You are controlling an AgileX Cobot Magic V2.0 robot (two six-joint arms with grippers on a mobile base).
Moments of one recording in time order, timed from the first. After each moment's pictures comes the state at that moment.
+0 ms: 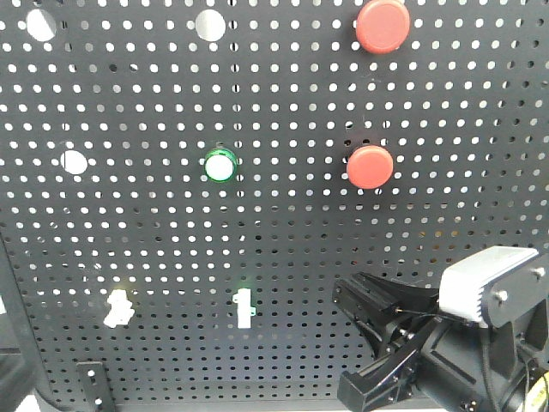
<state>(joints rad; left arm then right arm) -0.40 0.67 -0.23 -0.23 -0.36 0.19 0.60 1.10 -0.65 -0.05 -0.37 0.15</state>
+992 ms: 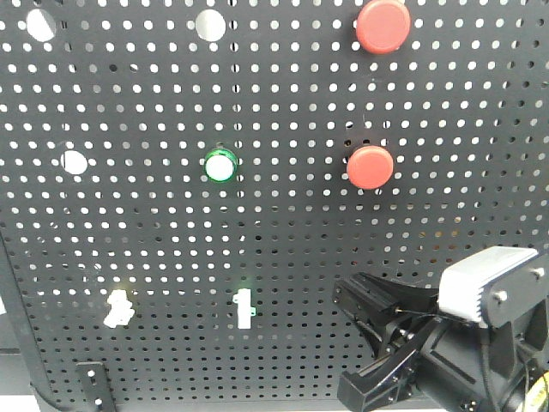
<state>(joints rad) -0.07 -0.01 0.03 0.00 0.04 0.08 0.60 1.10 -0.65 -0.05 -0.37 0.15</state>
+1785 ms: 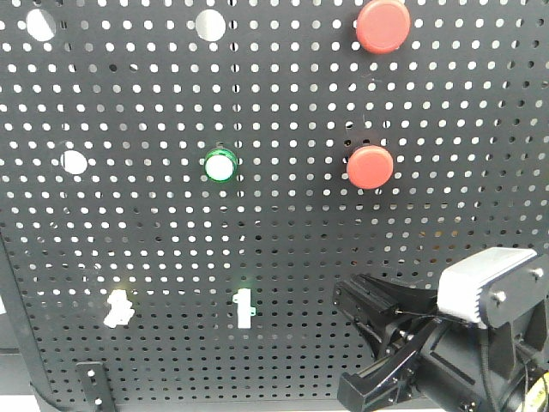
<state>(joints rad) -0.07 -0.01 0.03 0.00 0.17 0.05 0.60 1.10 -0.65 -0.05 -0.36 0.15</state>
